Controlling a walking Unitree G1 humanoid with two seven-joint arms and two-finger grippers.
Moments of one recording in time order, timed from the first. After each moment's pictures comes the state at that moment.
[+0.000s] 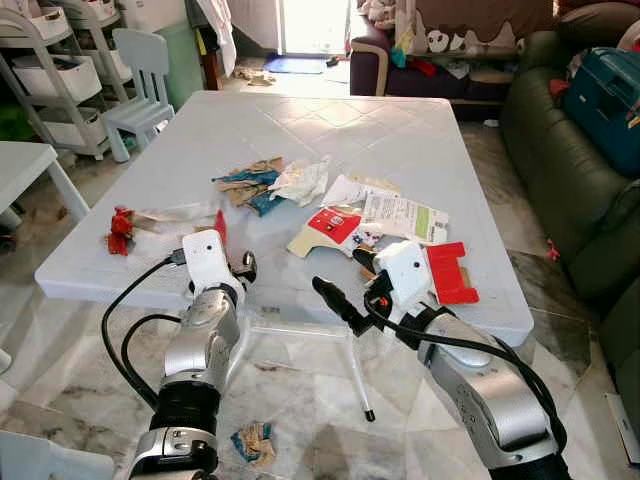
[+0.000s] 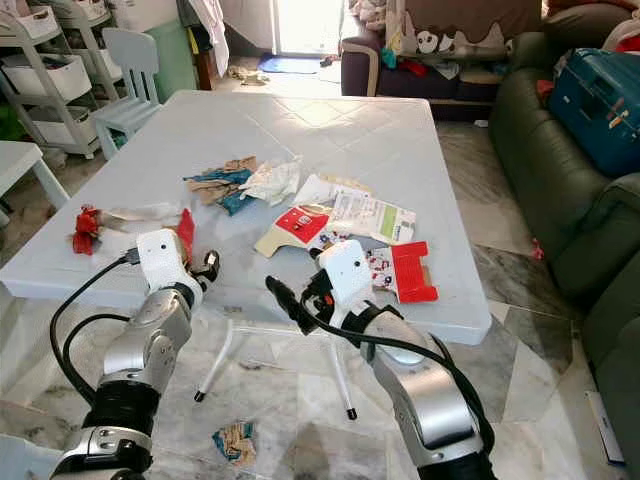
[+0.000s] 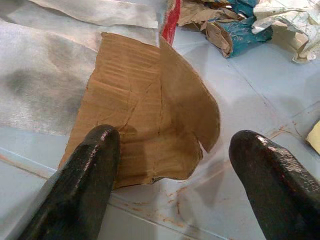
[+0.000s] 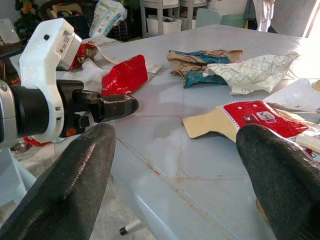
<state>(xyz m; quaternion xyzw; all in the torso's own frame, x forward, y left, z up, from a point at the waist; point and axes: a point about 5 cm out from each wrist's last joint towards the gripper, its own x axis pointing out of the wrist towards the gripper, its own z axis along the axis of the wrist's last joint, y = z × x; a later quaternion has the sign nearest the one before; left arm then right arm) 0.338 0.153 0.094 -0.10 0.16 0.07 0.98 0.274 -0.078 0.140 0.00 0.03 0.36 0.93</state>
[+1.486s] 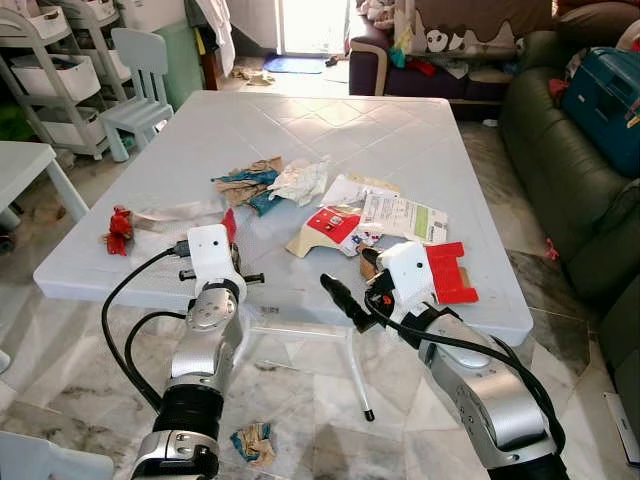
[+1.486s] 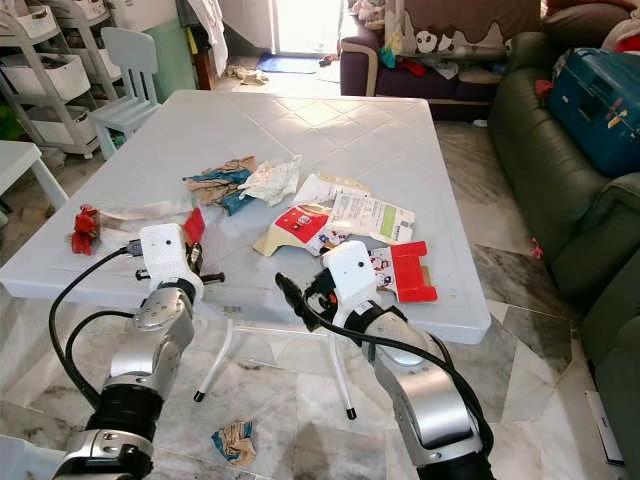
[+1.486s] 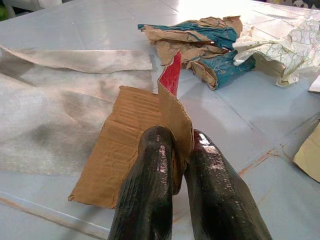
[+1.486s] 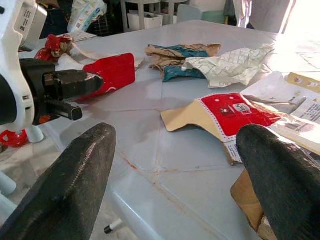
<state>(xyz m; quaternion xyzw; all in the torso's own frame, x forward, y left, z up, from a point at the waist) 0.338 0.149 0.103 -0.05 0.09 0.06 0.99 0.278 -0.082 0.136 -0.02 0.03 0.32 0.95</state>
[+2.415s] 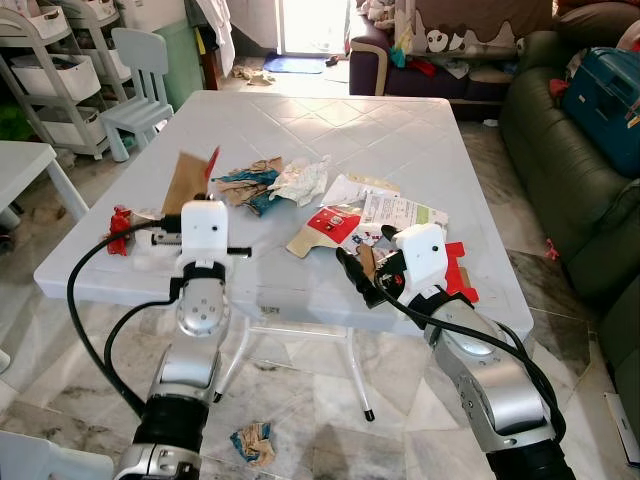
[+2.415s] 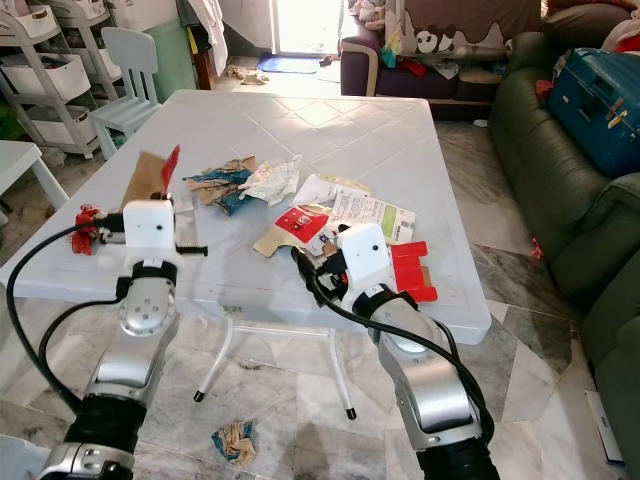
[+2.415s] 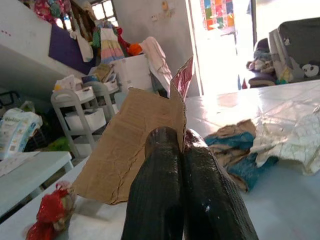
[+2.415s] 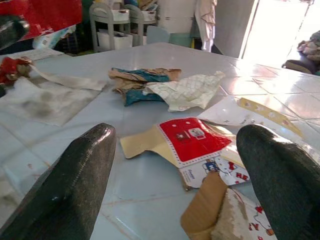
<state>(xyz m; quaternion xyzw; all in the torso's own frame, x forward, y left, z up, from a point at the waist) 0.328 0.160 0.146 0.12 -0.10 0.10 0.98 0.292 -0.093 0.148 -0.03 -0.02 0.25 0.97</state>
